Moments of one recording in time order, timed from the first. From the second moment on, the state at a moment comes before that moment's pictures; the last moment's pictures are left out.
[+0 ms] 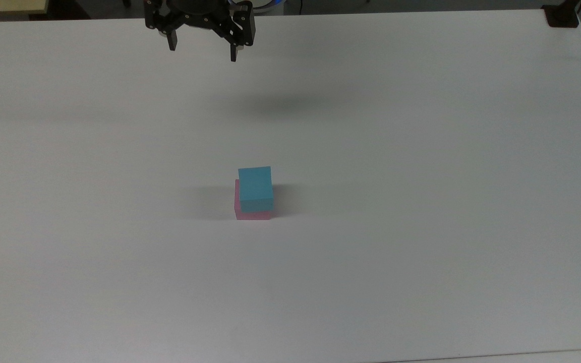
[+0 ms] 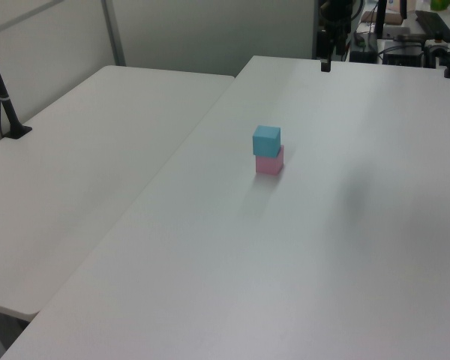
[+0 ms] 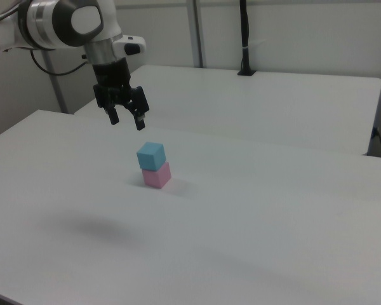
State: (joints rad) arm 0.09 0.10 -0.09 -1.56 -0.08 1.65 0.12
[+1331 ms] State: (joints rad) arm 0.01 0.13 -0.09 -1.55 0.01 1.74 0.05
